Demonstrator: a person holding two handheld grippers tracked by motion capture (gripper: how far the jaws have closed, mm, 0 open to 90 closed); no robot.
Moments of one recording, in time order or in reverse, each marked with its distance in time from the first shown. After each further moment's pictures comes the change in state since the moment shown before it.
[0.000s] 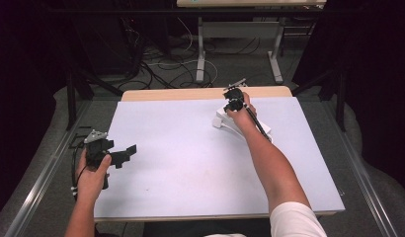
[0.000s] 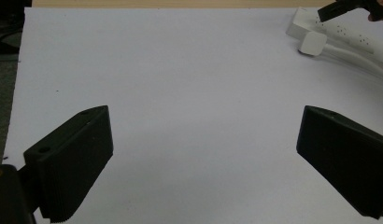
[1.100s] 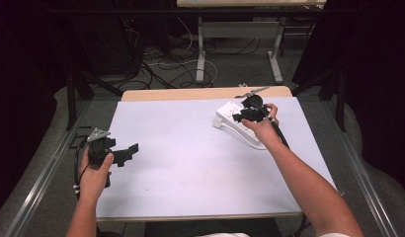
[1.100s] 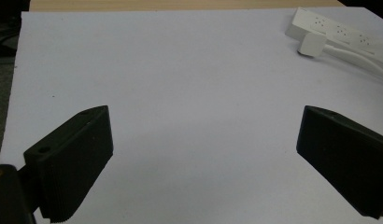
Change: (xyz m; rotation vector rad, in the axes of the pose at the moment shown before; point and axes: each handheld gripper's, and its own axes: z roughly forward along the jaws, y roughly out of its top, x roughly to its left) left arm -0.004 0.004 0.004 0.000 0.006 0.014; right arm -0.002 -0.052 -0.093 -0.134 0.065 -0.080
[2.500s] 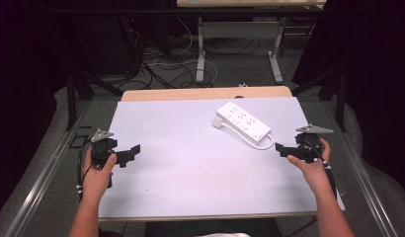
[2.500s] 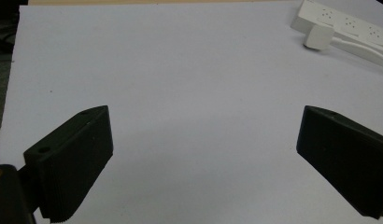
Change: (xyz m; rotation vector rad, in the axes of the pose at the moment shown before) left arm -0.002 -0.003 0.006 0.026 0.017 0.010; right arm -0.036 -0.141 -0.109 -0.124 -0.200 0.184
